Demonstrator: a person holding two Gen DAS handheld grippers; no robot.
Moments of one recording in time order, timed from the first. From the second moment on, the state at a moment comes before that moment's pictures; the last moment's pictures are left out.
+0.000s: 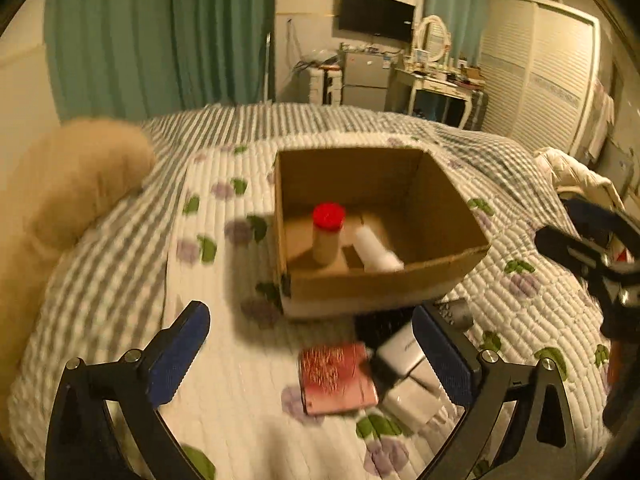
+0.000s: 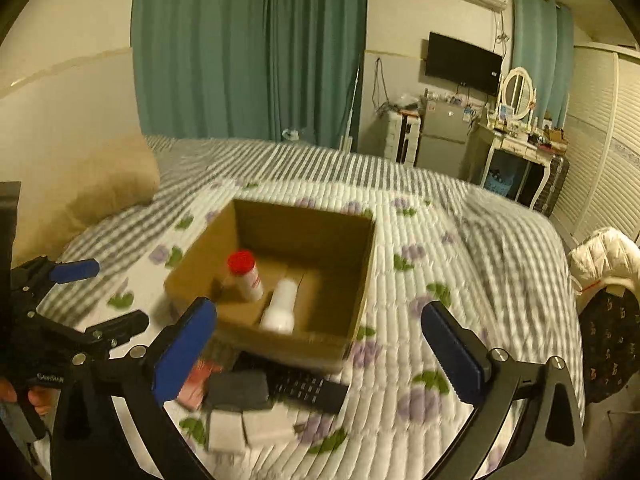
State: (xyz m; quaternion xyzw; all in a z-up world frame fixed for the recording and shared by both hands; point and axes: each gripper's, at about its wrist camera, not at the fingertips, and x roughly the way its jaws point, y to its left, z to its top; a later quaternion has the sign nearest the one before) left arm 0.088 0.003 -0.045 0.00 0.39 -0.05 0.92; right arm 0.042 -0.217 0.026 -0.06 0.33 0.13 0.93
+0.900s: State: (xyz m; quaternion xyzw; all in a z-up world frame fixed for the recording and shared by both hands) left arm 0.080 0.029 -0.108 0.01 0.45 0.02 0.89; right arm 0.075 -0.145 -0.116 -0.07 0.50 0.22 0.83
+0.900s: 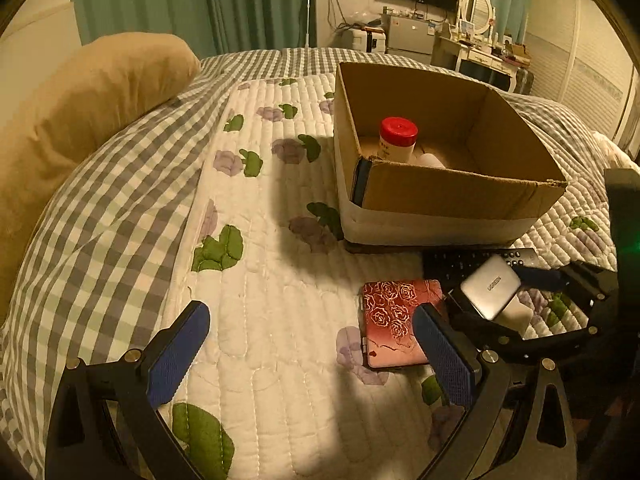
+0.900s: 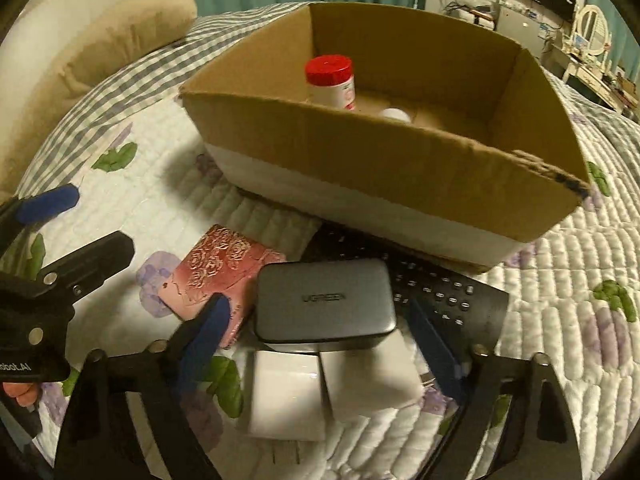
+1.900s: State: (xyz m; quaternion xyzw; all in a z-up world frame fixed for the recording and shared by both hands) left arm 0.133 -0.029 -0.172 0.00 0.54 -0.06 0.84; right arm 0.064 -0.213 -0.078 -0.03 0.45 0.16 0.88
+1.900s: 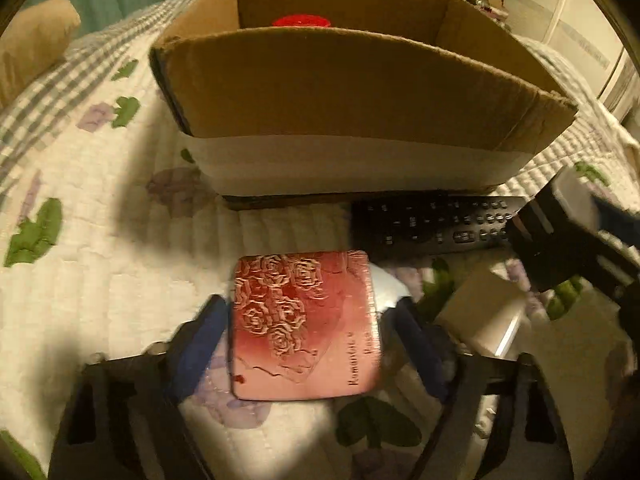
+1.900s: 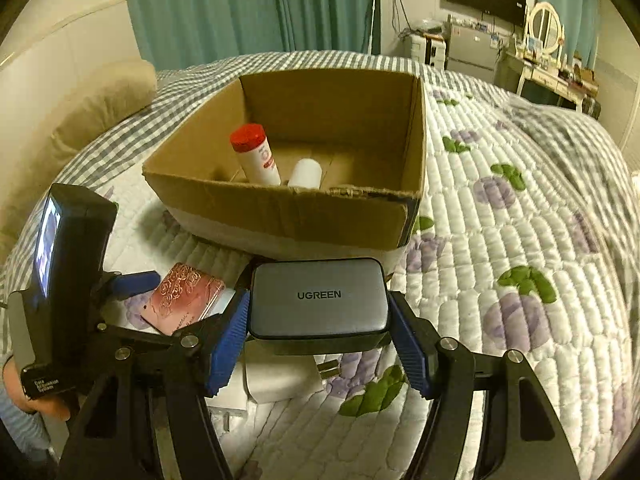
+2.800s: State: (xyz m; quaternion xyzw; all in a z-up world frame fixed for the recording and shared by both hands) left arm 0.076 -0.017 -0.046 -0.01 0.41 -0.06 0.91; right arm 0.041 -0.197 0.021 -0.07 0.35 0.17 0.92
